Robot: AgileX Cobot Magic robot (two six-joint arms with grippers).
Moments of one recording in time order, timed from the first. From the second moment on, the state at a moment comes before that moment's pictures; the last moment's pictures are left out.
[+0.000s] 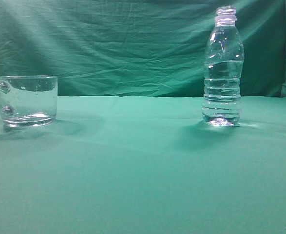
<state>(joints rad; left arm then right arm) 0.04 -0.01 0.02 -0.16 0.36 0.22 -0.05 0.24 -0.27 0.11 0.04 0.10</state>
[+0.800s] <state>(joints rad) 0.04 -0.01 0.02 -0.16 0.36 0.22 0.36 0.77 -0.29 0.10 -0.20 -0.11</state>
